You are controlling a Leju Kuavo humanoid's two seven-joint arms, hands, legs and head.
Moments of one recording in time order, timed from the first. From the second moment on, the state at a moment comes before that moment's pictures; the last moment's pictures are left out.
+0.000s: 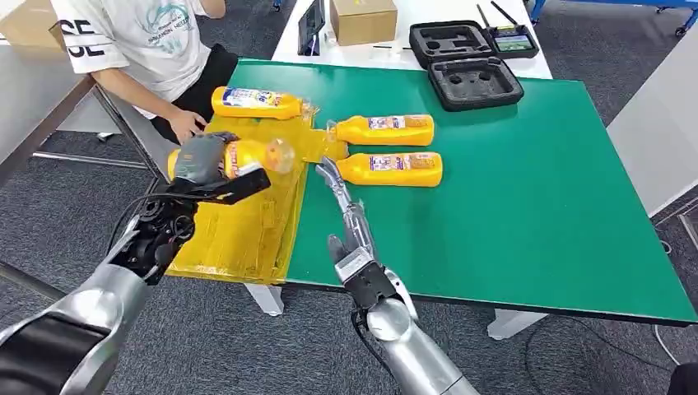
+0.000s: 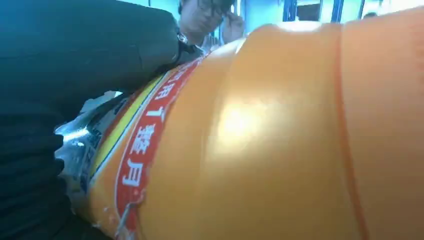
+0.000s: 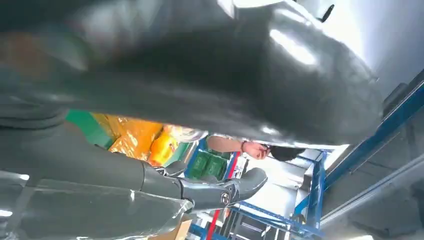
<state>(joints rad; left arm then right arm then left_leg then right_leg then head) -0.83 0.11 -0.37 -0.60 -1.03 0.18 -0.28 -0.37 0.24 0.62 -1.13 0.30 -0.31 -0.68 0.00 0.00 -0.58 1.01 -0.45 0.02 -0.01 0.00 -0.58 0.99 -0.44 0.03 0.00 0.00</state>
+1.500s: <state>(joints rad) -0.93 0.11 -0.59 -0.31 -1.13 -0.31 -0.29 -0.40 0.24 0.64 -1.07 0.29 -0.27 -0.67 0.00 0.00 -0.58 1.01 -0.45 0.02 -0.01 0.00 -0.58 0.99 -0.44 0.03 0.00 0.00</state>
